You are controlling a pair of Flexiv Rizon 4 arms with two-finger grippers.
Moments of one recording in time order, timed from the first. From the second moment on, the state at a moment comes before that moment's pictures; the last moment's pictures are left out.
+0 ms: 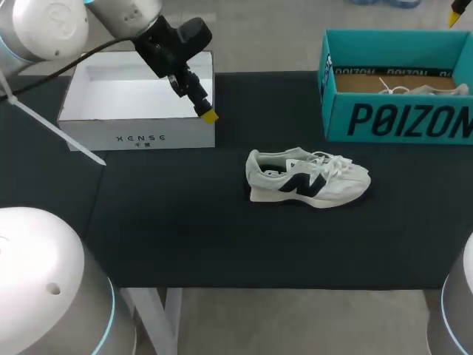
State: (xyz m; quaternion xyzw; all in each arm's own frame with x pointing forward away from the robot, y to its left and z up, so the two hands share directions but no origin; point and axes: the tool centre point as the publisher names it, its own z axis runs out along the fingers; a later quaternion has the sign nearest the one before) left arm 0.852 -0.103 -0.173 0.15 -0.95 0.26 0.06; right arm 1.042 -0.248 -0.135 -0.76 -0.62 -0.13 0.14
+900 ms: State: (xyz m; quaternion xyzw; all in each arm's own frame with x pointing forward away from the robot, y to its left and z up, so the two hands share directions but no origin) left arm 0.832 -0.116 -0.208 0.05 -0.90 0.43 -0.07; right arm 1.042 -0.248 -0.135 -0.76 -0.62 -0.13 0.14
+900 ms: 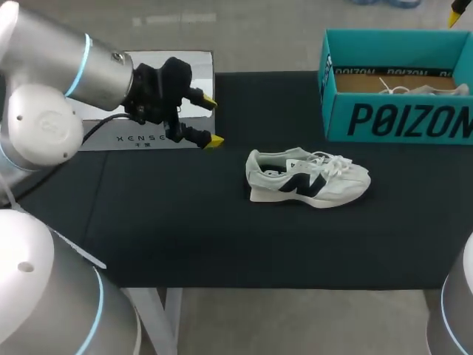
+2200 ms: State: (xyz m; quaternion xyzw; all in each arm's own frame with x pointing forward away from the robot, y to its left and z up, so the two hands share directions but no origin) left arm 0.870 -0.147 -0.387 0.10 -0.88 0.46 0.02; right arm 1.042 -0.248 -0.135 -0.76 -0.62 -0.13 0.14
